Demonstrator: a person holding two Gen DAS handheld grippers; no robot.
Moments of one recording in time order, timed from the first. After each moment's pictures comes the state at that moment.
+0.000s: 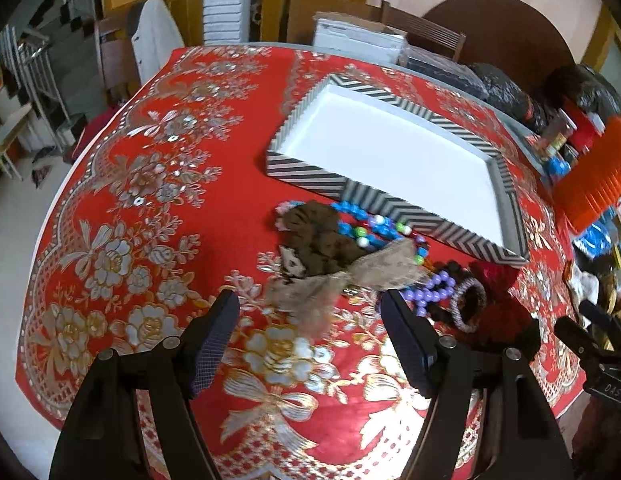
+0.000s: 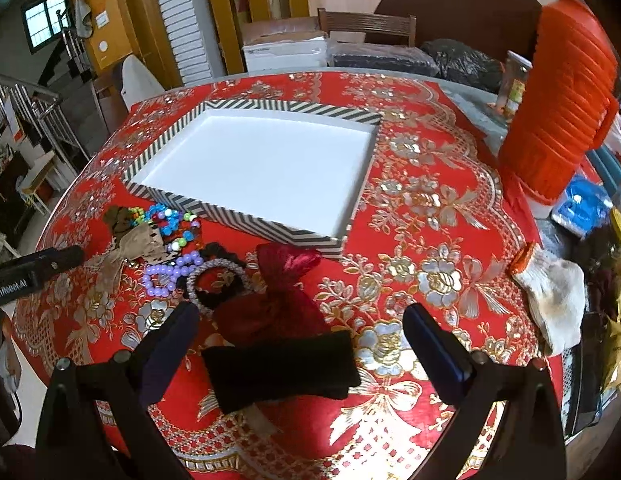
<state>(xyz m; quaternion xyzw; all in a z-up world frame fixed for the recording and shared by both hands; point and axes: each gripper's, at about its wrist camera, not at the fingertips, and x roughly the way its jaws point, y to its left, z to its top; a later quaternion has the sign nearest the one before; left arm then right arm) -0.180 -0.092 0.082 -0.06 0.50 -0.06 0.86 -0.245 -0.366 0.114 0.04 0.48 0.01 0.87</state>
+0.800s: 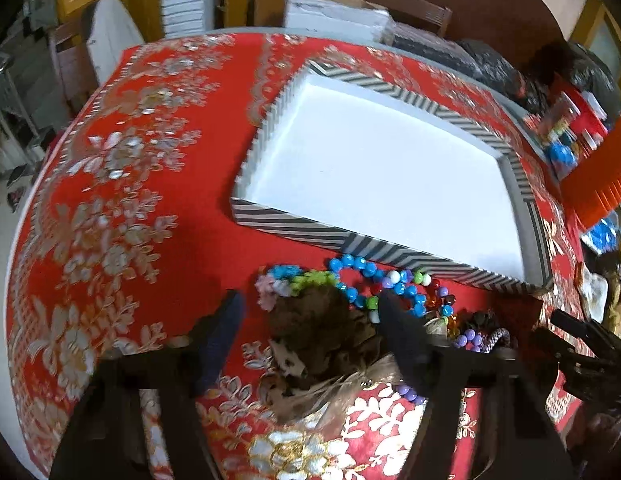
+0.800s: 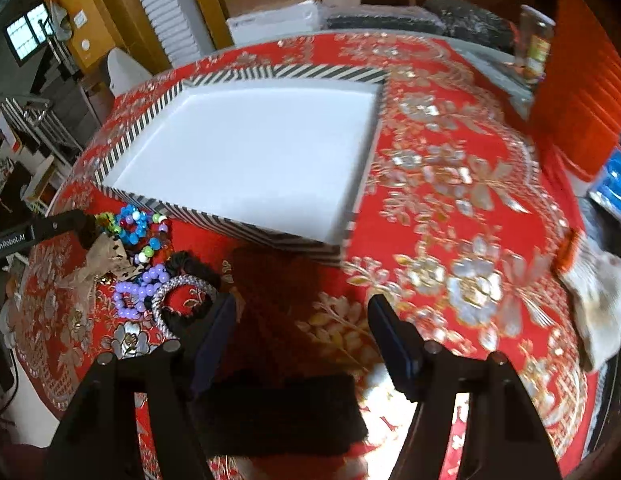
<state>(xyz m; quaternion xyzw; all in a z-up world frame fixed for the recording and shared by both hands) -0.095 -0.108 0.054 -0.02 0.53 -0.12 0.84 -0.188 -0.372 0.059 0.07 0.53 0.03 0.84</state>
